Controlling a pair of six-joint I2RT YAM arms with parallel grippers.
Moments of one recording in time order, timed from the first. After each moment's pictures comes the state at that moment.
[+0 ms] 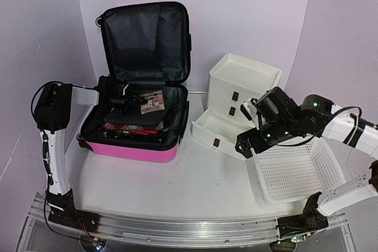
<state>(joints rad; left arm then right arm) -0.15 2.15 1.48 -0.03 1.11 -0.70 0.91 1.23 1.14 -0.93 0.19 0.37</state>
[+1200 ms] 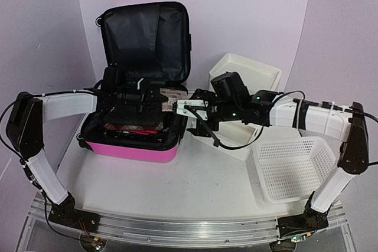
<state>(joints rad) -0.44 1.69 1.22 0.09 0.88 -1.15 0.92 1.63 1.34 -0.30 -0.02 -0.86</state>
